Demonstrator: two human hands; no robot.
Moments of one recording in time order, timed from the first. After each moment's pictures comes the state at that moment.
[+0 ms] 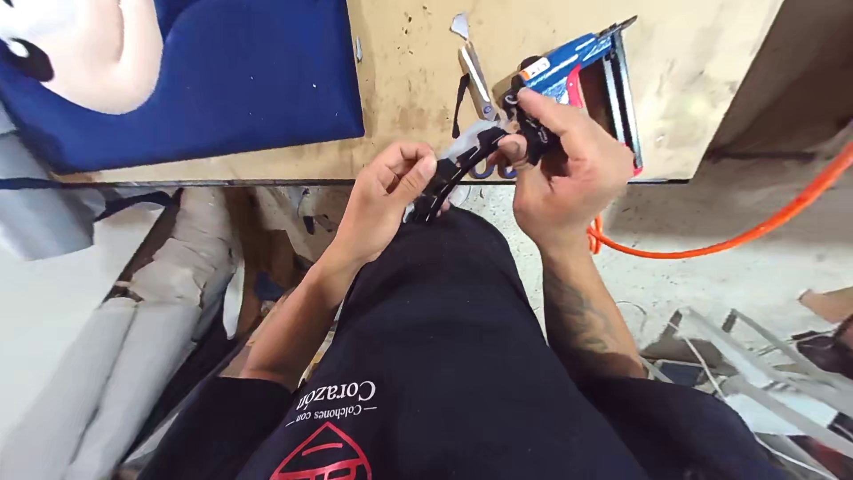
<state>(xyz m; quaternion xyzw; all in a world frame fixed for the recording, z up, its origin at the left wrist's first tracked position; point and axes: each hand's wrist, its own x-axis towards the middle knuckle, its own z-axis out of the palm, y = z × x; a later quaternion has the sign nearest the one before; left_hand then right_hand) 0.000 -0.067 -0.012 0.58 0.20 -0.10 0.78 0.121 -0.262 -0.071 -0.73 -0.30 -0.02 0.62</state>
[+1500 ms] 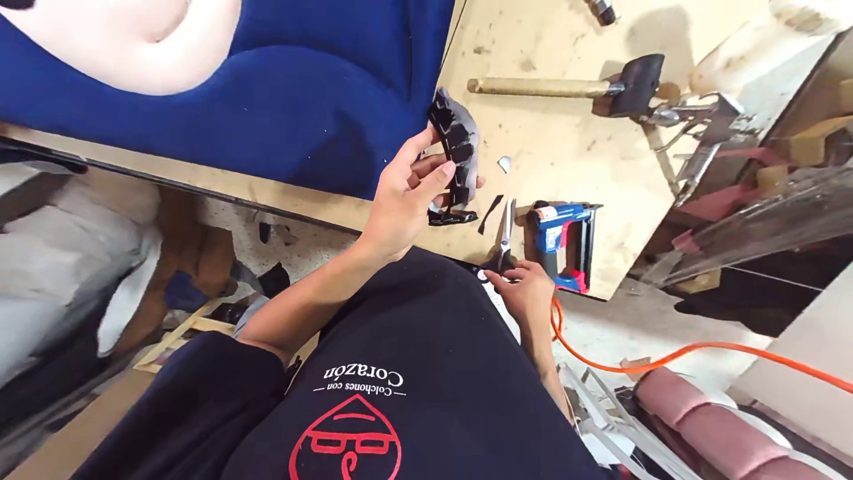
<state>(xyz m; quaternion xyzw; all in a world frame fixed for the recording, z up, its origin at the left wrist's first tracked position) 0.058 0.063 -0.024 0.46 0.26 0.06 0.85 0.108 -0.248 -0.108 -0.93 -0.08 0.33 0.15</state>
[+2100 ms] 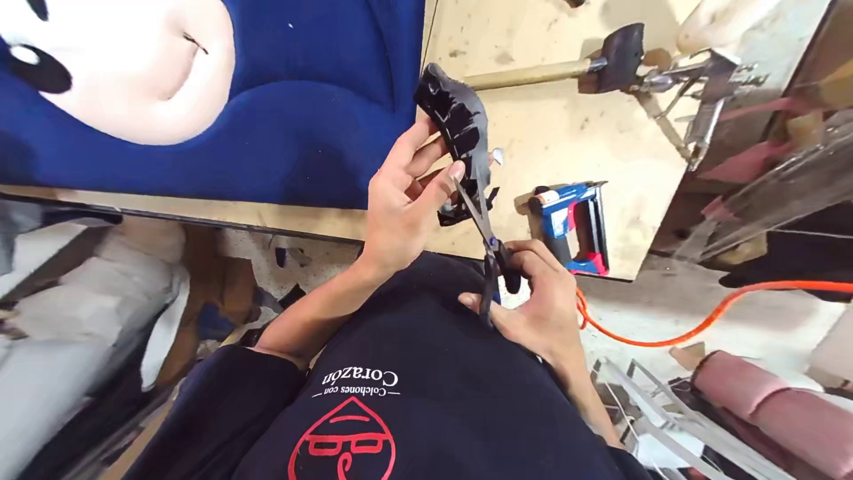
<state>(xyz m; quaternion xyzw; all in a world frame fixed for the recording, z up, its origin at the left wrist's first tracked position) 0.055 0.052 0.003 0.57 0.17 0.13 0.79 0.086 -0.186 0.002 -0.85 -0.28 0.20 0.39</state>
